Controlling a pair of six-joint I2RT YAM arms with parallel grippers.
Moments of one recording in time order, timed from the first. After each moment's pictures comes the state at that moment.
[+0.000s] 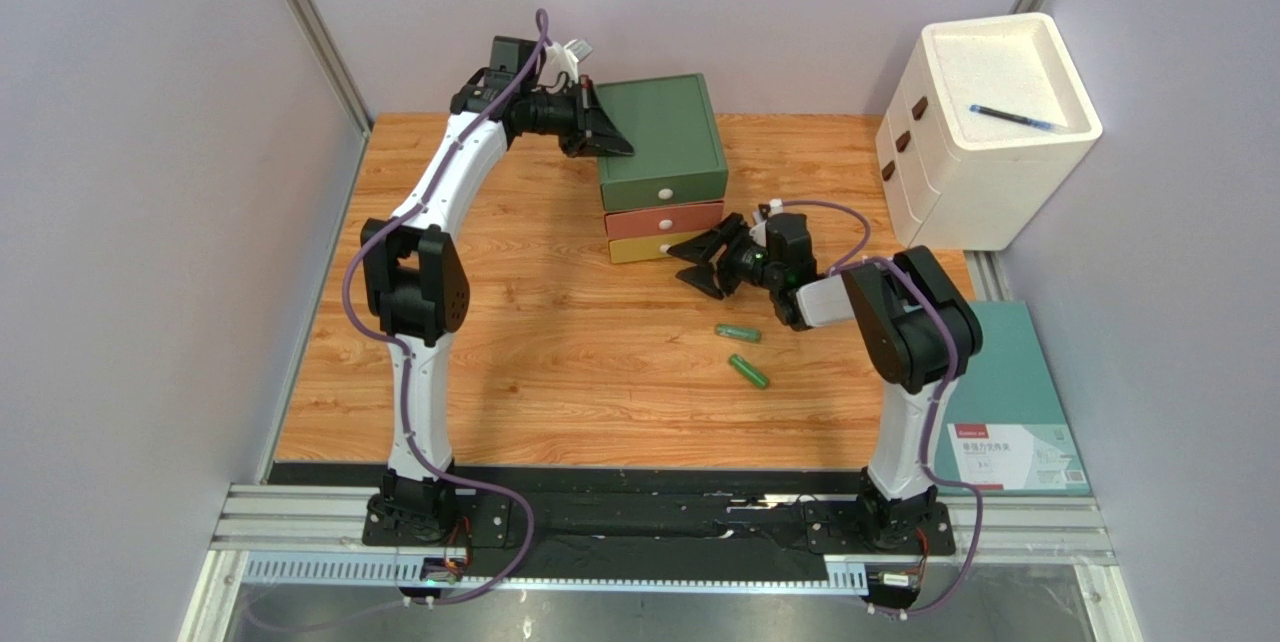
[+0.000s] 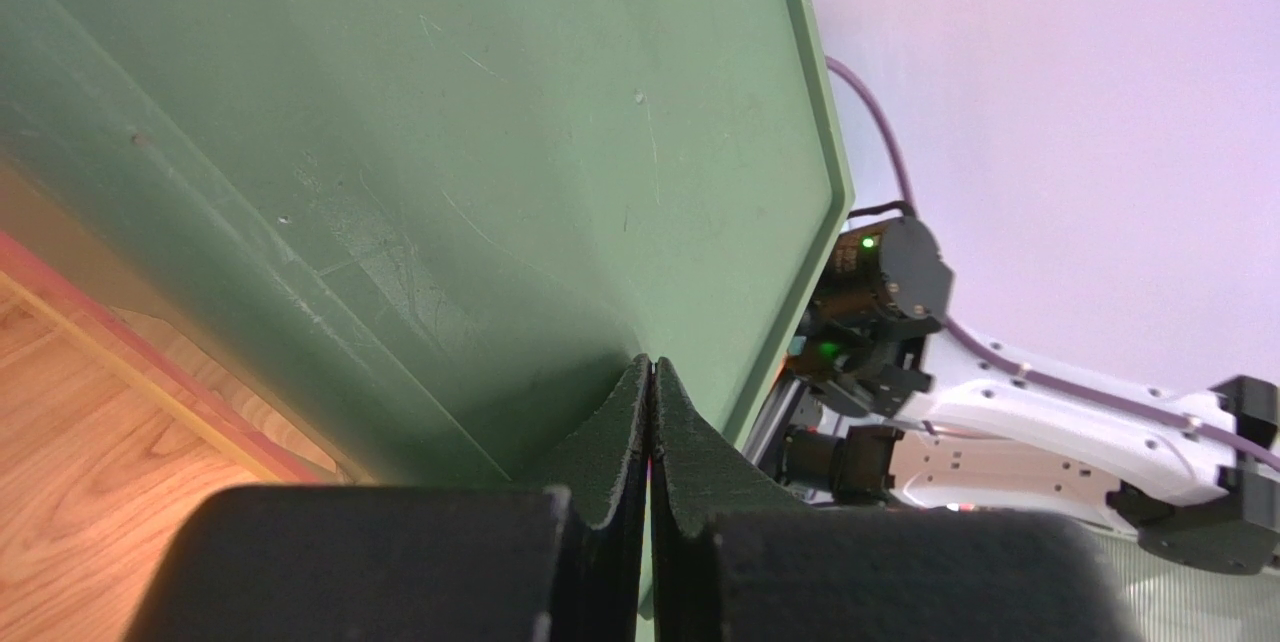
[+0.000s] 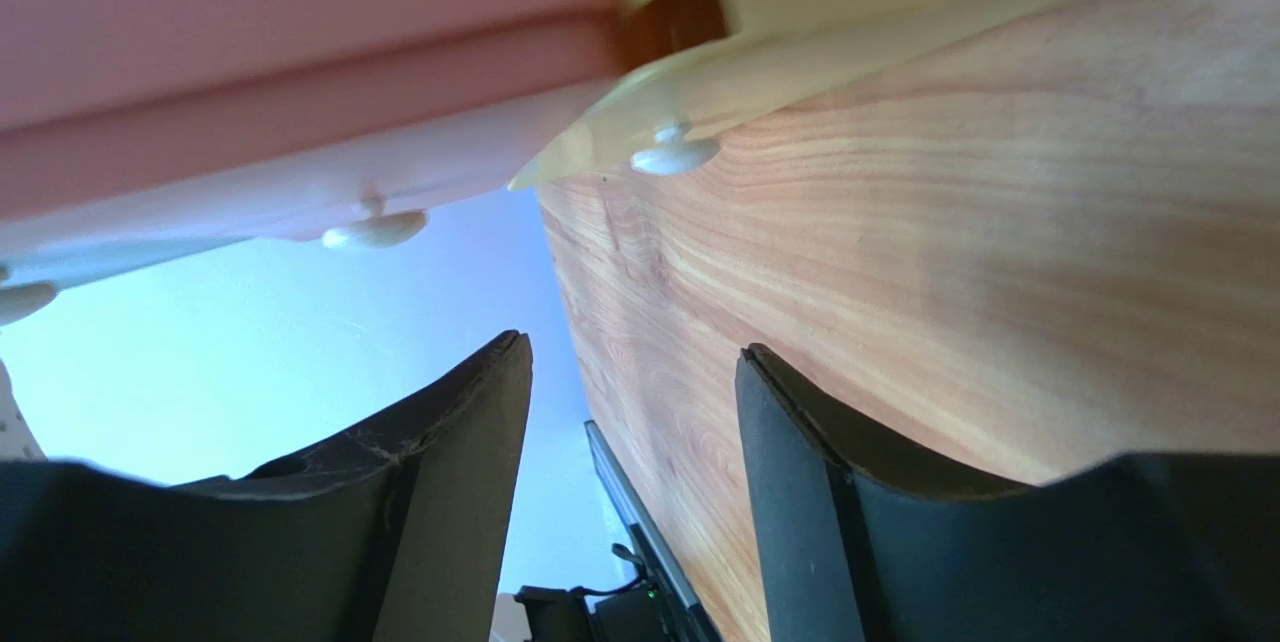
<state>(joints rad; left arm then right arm) -0.23 2.22 2.18 -0.67 0.90 -0.48 0.34 1.93 0.85 0.70 -0.55 1.33</state>
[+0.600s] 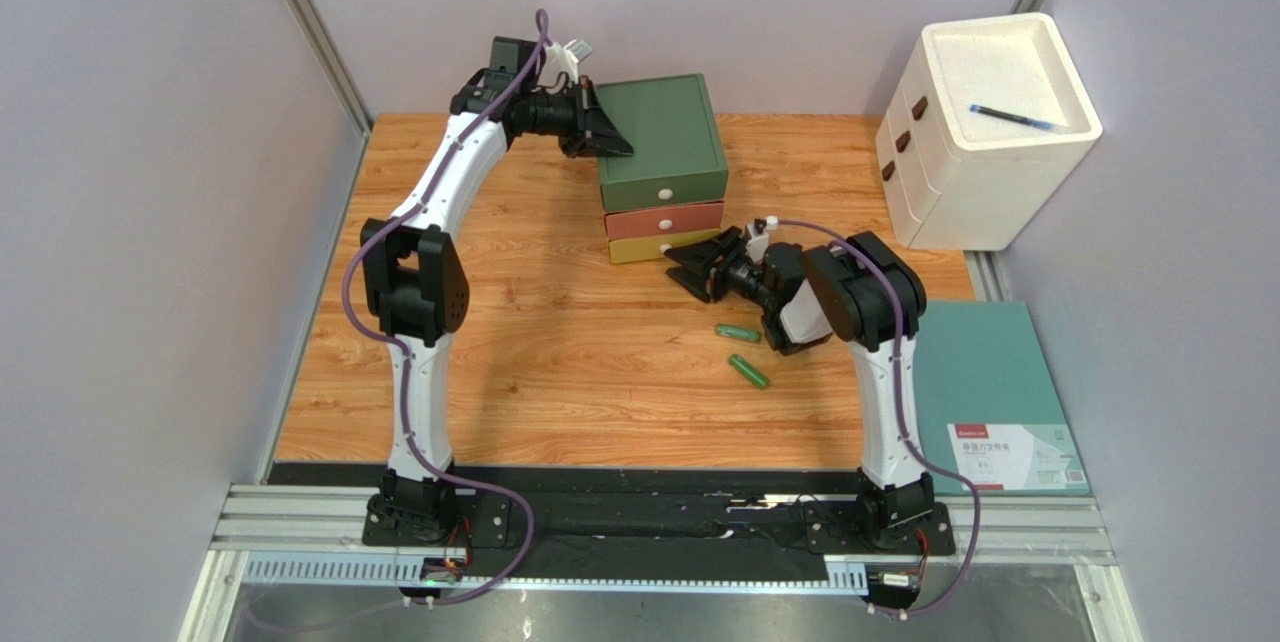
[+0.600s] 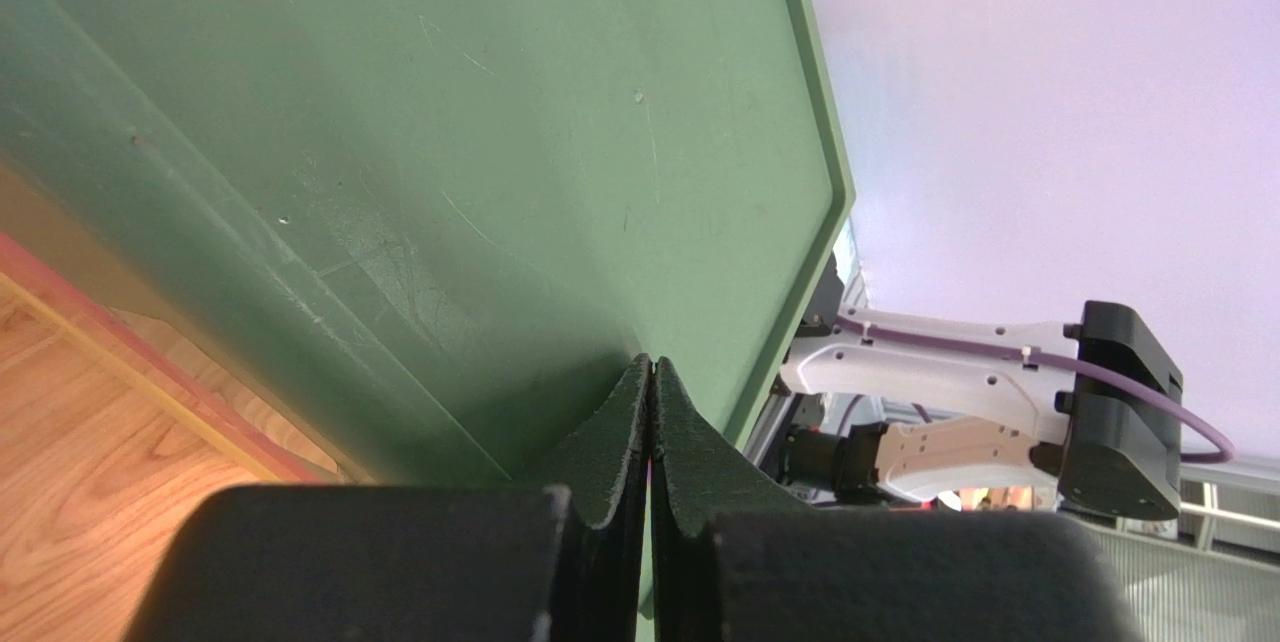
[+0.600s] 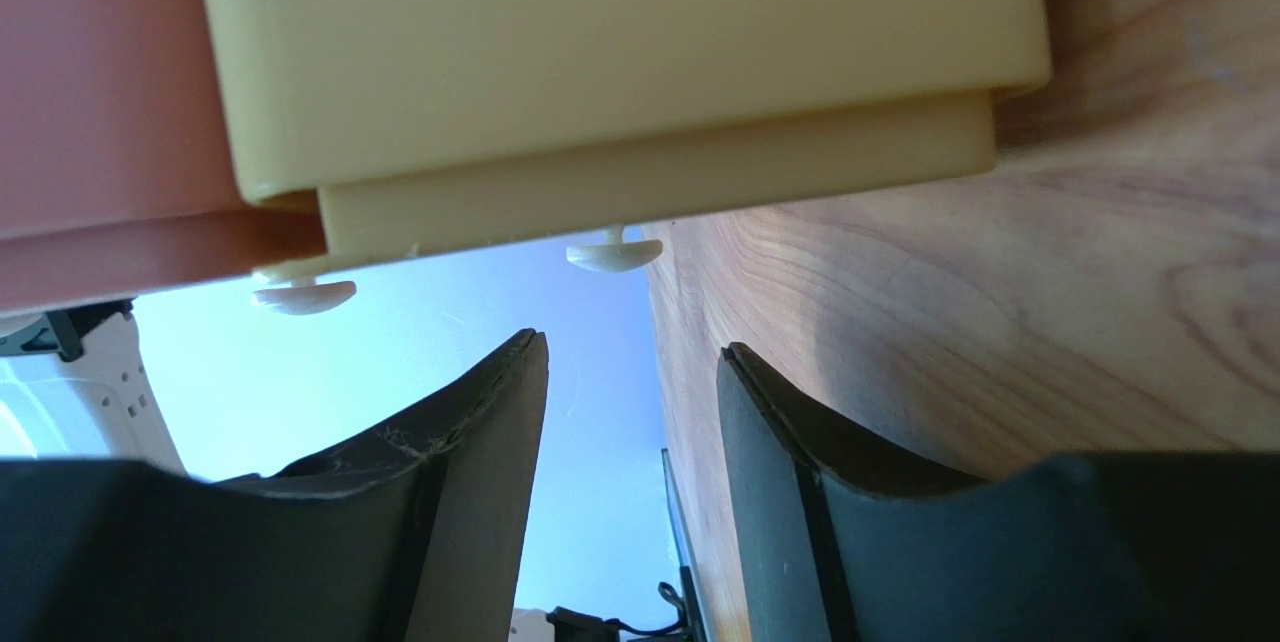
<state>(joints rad) -0.23 2.22 2.17 -0.67 0.91 -0.47 0.34 2.28 0.85 1.32 -0.56 1.55</state>
